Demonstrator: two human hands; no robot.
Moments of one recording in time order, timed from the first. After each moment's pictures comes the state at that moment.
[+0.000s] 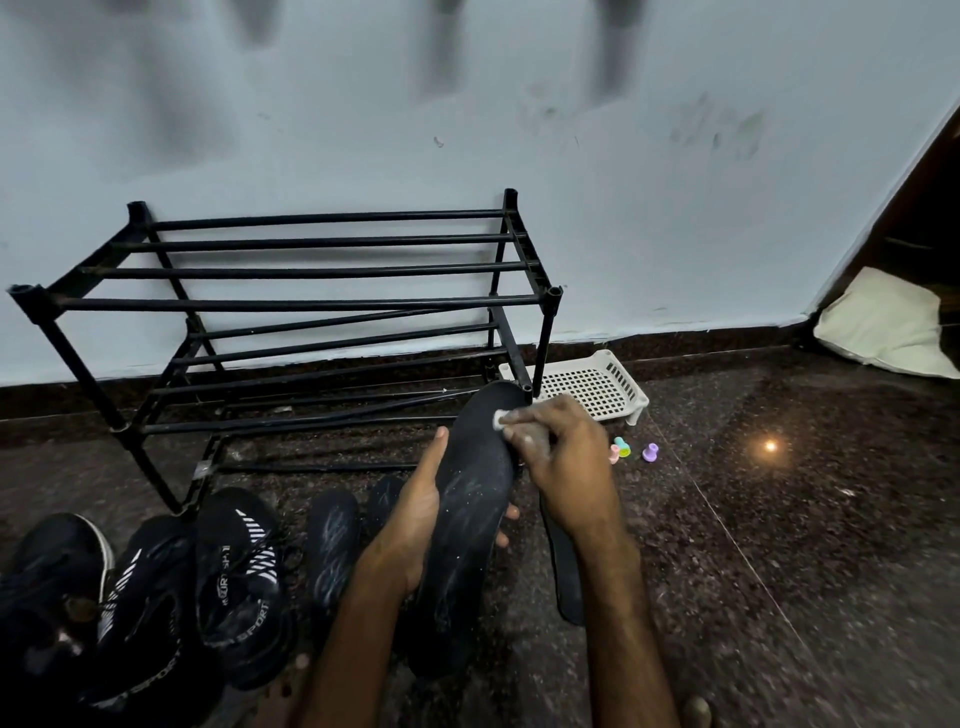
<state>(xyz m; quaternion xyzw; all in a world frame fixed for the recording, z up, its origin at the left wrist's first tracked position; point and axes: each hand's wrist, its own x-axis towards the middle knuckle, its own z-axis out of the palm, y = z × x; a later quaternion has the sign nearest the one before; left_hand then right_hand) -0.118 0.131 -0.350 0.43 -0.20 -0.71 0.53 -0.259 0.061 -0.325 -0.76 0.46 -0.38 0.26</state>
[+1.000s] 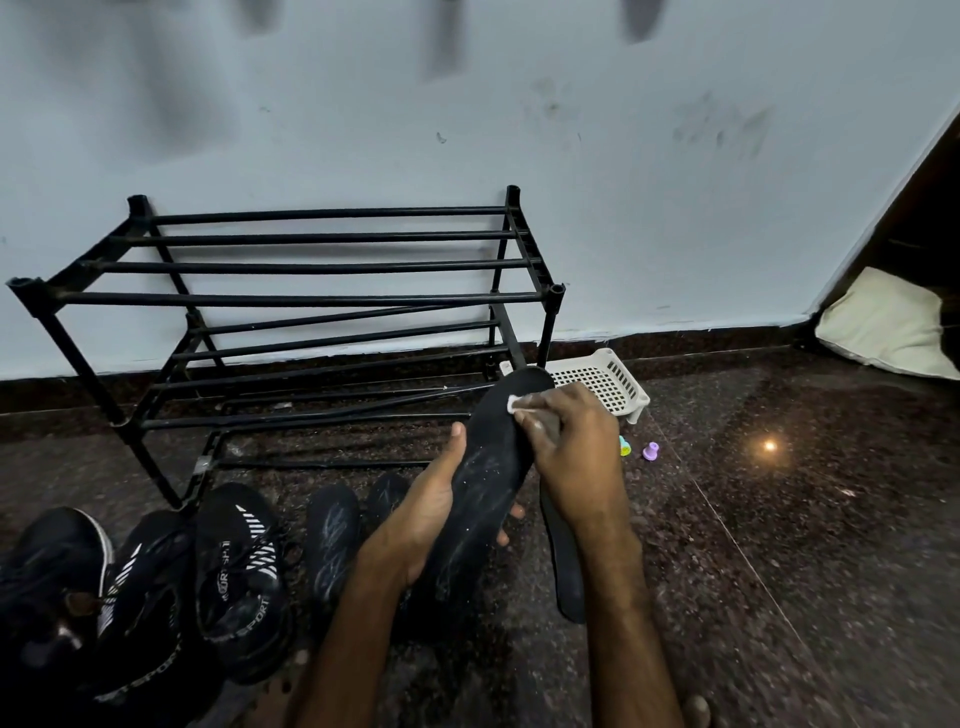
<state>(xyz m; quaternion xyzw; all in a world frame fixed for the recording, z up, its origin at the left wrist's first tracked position) -0.123 0.136 -0.333 0.48 -0.29 -0.66 0.51 -0.256 0.059 -0.316 -0.76 0.49 -0.39 0.18</state>
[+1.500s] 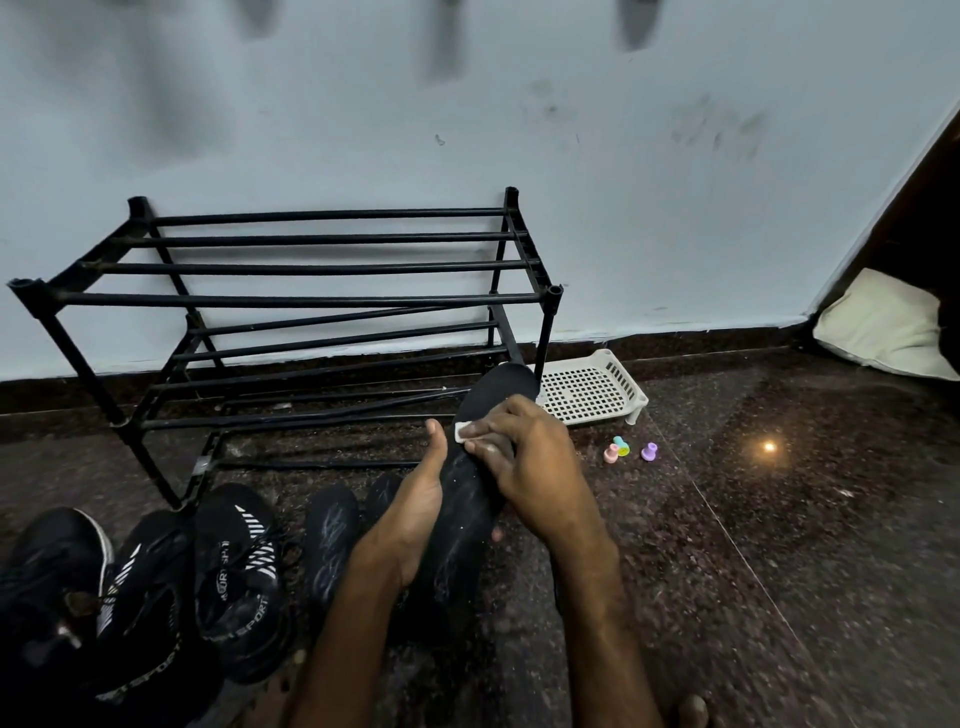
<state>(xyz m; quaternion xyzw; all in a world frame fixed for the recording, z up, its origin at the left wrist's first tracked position) -0.123 0.142 -0.328 0.43 -0.27 -0.69 0.52 -0.239 0.073 -0.320 -0.83 0.39 -0.33 0.23</state>
